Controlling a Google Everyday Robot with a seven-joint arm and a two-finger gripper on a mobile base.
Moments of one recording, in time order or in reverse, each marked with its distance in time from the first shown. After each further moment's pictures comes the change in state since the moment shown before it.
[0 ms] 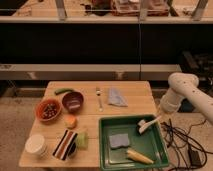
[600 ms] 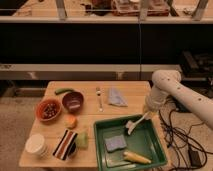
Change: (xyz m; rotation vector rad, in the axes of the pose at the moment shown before) arm -0.067 -0.017 -0.007 0.012 0.013 -0.115
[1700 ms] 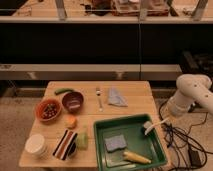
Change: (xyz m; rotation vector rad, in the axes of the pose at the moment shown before) arm 0.074 0.063 -0.029 0.050 0.080 0.132
